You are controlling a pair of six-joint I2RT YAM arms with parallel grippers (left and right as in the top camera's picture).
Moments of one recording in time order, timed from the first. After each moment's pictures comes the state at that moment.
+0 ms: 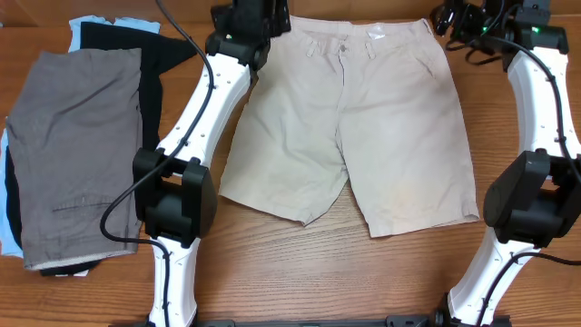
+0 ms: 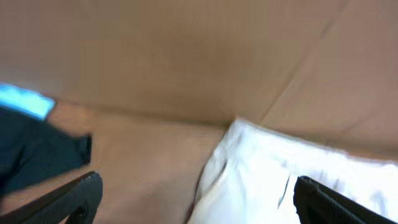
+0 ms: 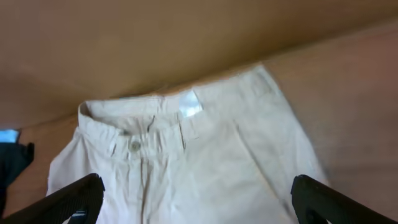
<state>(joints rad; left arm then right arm) -0.33 2.25 2.12 -0.49 -0.36 -0.35 -0.18 2.14 2.03 -0.67 -0.40 0.21</state>
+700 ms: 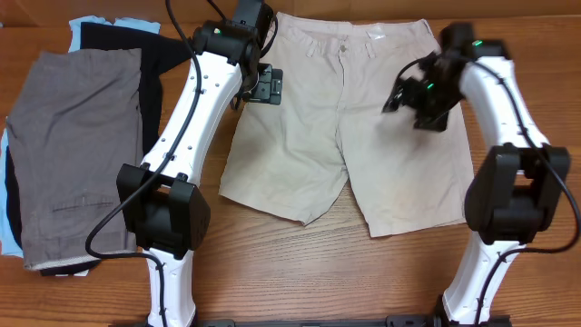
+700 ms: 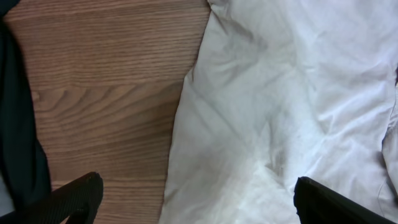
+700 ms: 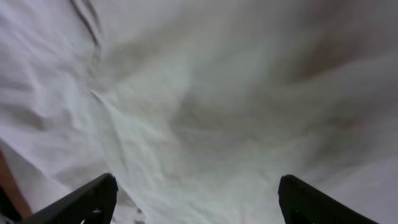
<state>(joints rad) -0.33 2.15 2.15 -1.27 -0.13 -0.25 -0.01 2.14 1.78 -1.16 -0.34 0.28</state>
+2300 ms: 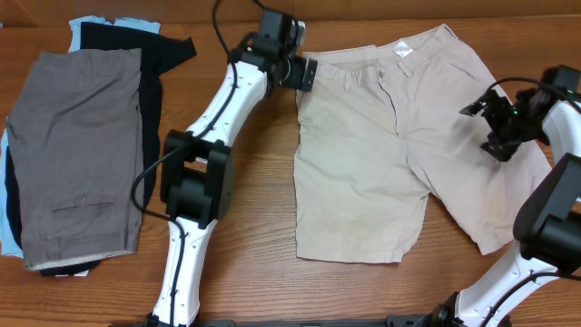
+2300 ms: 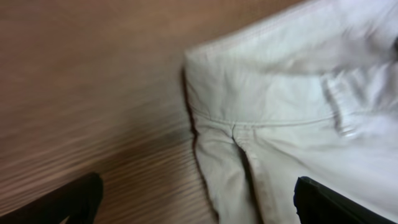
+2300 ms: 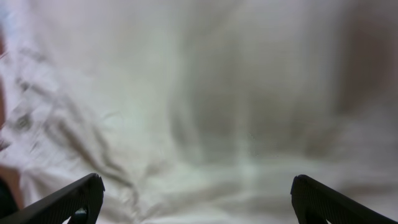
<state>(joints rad) -0.35 2.47 2.15 -0.64 0.12 -0.06 -0.43 2.04 1.54 -0.85 -0.44 0.45</state>
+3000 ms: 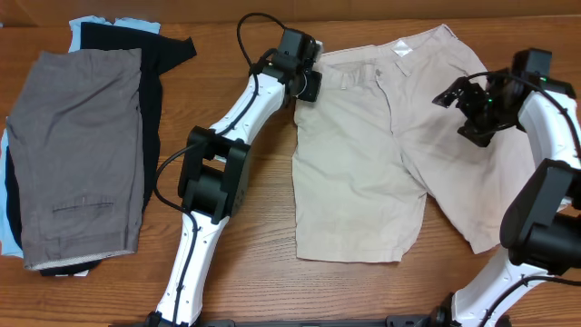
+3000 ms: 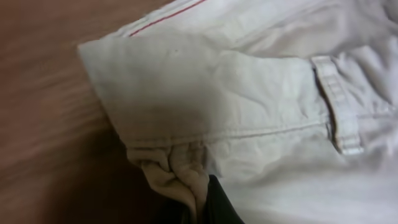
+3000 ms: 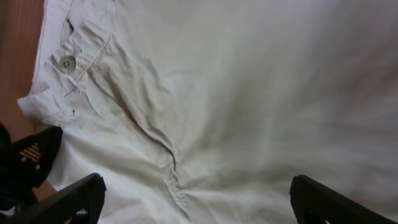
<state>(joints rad) -0.39 2.58 2.19 -0.62 0.12 -0.15 -0.29 1.99 1.55 -0.85 -0.46 0.40</state>
